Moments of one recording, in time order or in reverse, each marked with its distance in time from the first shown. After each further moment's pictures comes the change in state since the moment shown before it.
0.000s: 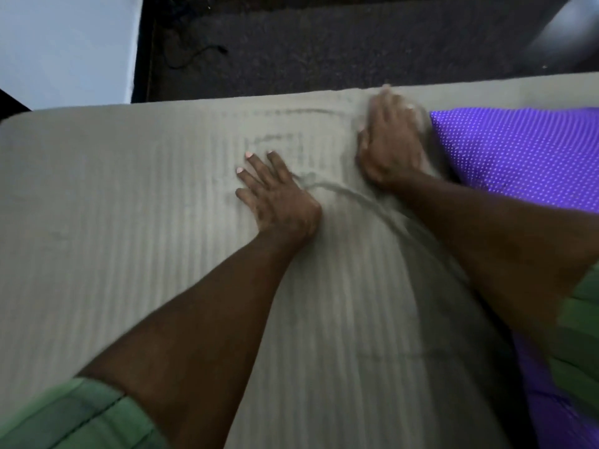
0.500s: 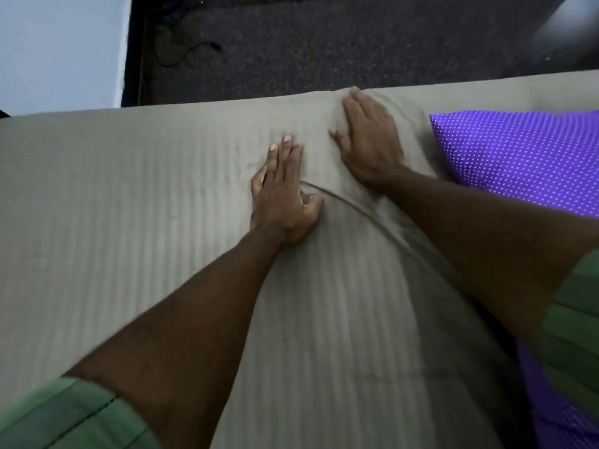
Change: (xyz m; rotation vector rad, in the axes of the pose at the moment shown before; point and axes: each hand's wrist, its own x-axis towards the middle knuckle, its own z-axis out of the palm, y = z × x) left_hand 0.034 -0.010 0.014 -0.212 0.059 0.428; right_hand 0.038 0.009 0.029 0.140 0.025 -0.107
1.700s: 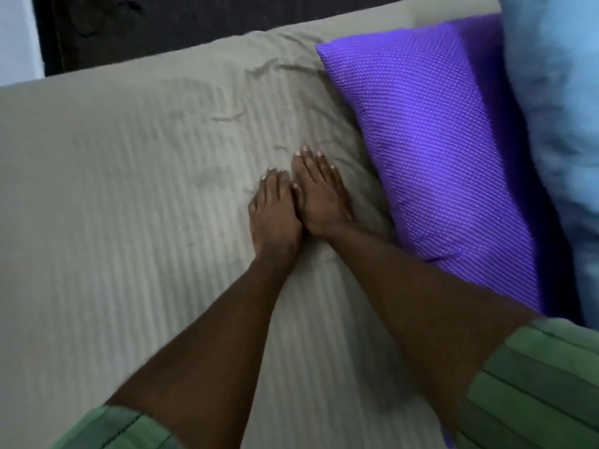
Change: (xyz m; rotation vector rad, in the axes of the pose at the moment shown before) left_hand -0.148 0.125 0.038 0.081 -0.077 -0.083; right_hand -0.237 -0.010 -0.014 0.016 -0.247 0.197
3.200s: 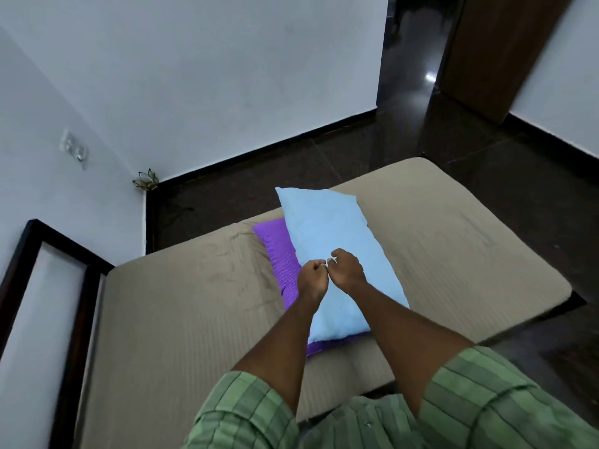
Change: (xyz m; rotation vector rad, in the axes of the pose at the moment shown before) left_hand -0.298 0.435 -0.287 -0.762 -0.199 -0.207; right_hand -0.393 0.122 -0.488 0.591 0.092 0.445
